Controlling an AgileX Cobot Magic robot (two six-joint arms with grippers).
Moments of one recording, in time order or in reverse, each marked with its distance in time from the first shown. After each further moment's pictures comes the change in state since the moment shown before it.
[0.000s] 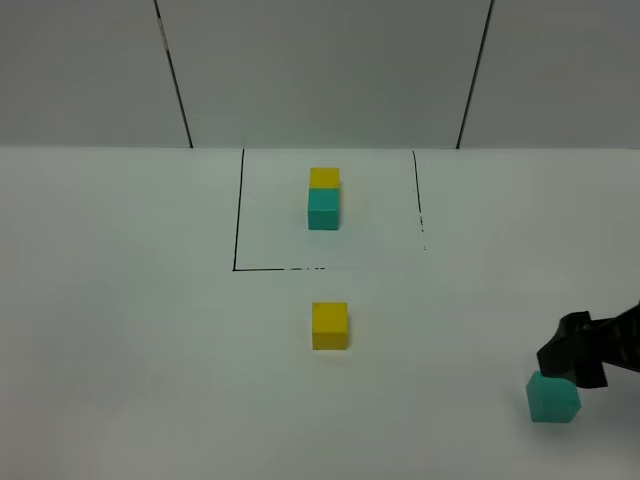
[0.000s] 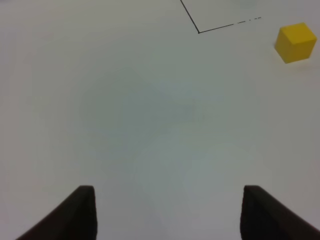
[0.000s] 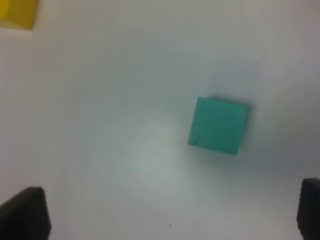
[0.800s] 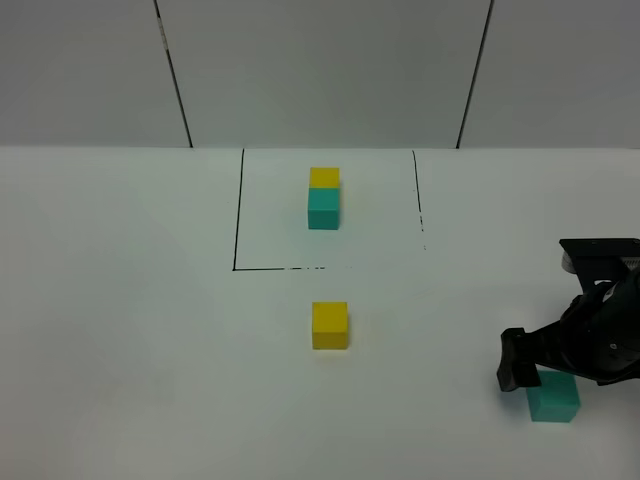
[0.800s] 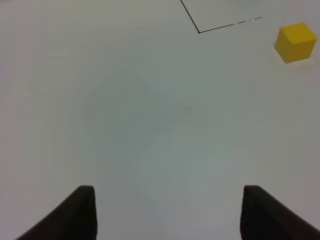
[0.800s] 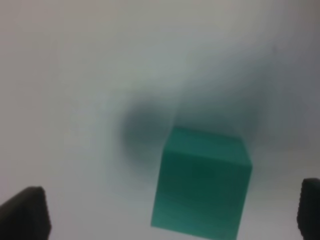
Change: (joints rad) left arm 0.000 0.000 0.000 0.000 0.000 -0.001; right arm 0.080 0.420 -0.062 -0.109 -0.179 0.151
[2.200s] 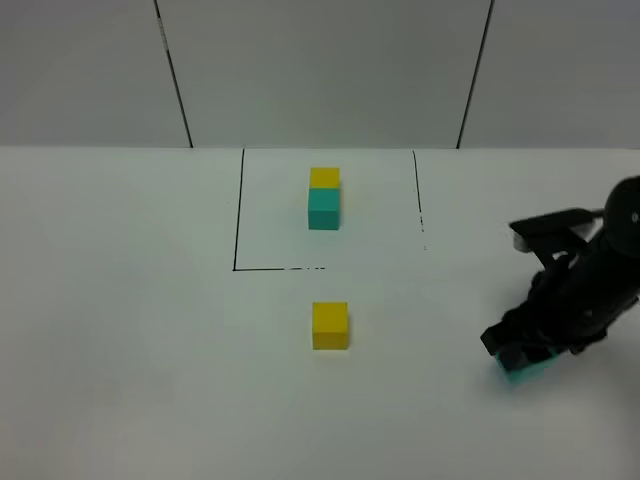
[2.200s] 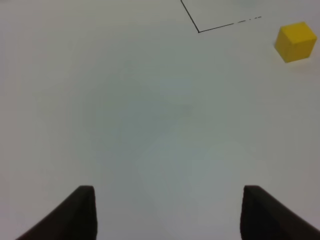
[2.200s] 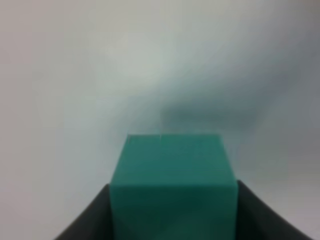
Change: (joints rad) left arm 0.000 0.000 0.001 0.000 0.000 0.002; right arm 0.059 0.096 -0.203 -0.008 0.163 -0.212
